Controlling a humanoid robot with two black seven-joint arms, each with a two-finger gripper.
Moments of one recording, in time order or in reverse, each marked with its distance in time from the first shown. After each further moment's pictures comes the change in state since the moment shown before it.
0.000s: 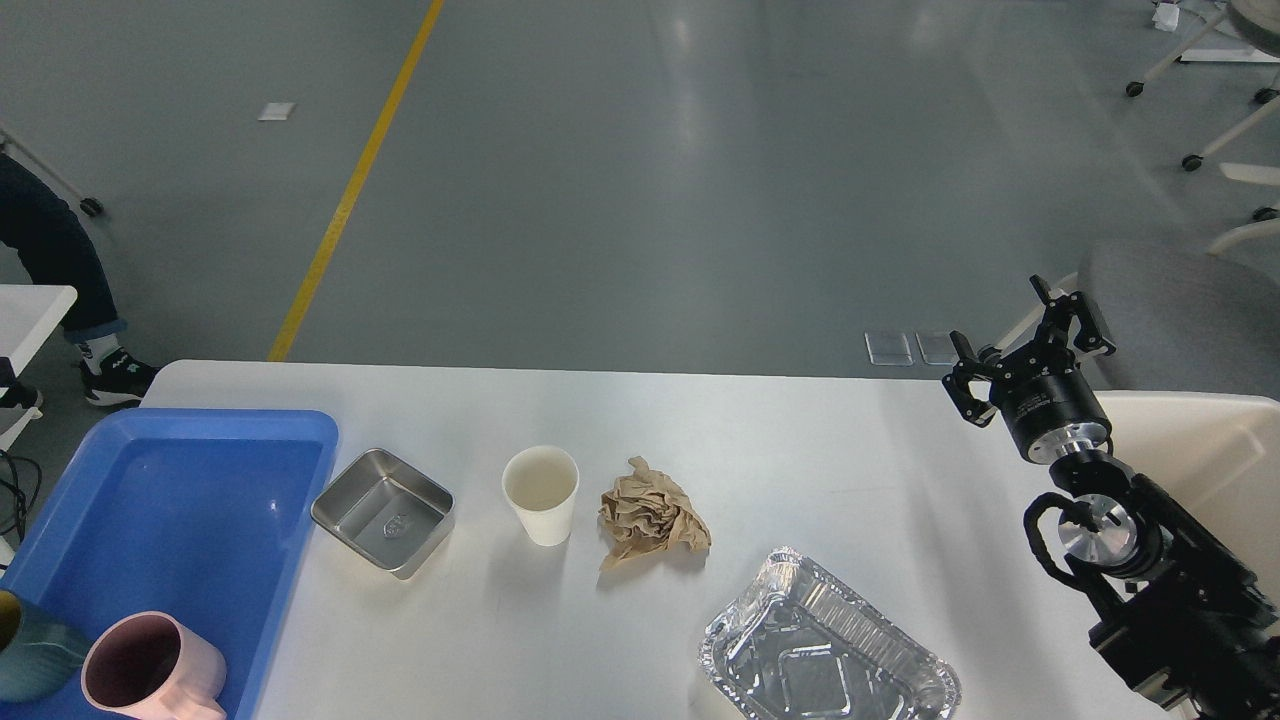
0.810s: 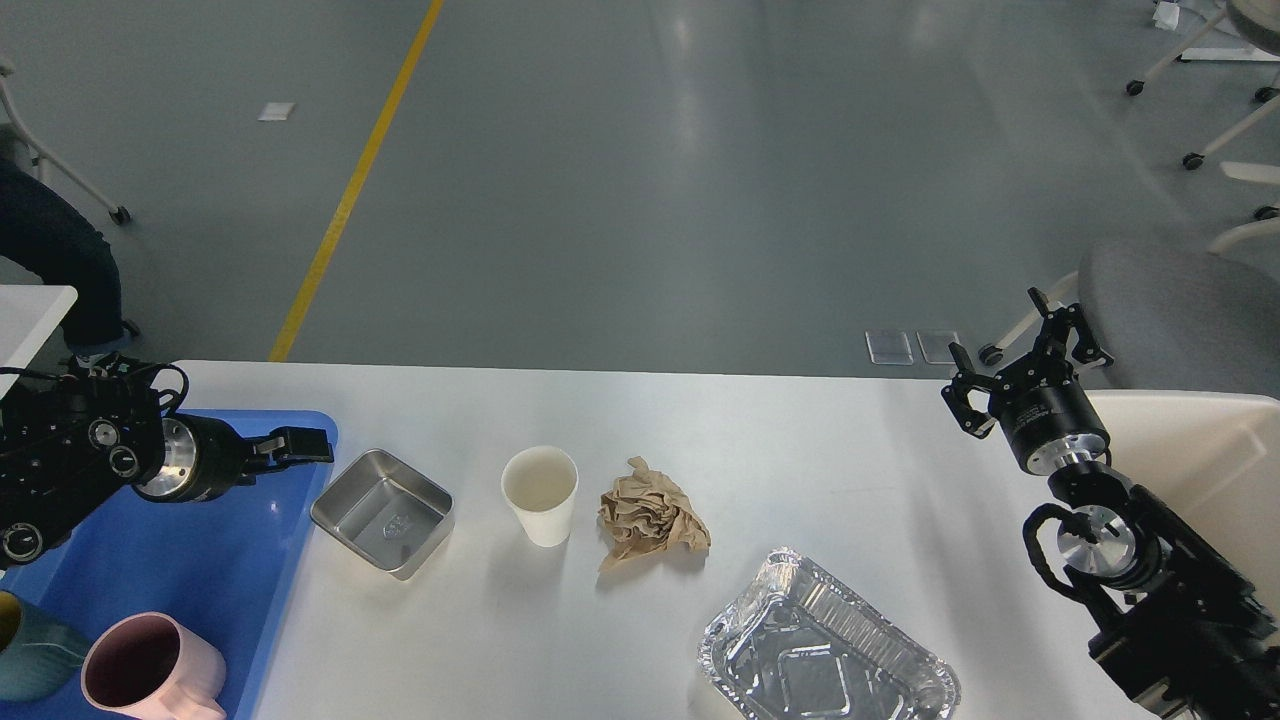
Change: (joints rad) left arm -0.175 -0.720 0.161 0.475 0.335 0.034 0.118; right arm -0.021 0.004 0.000 -0.003 0.000 0.004 0.002
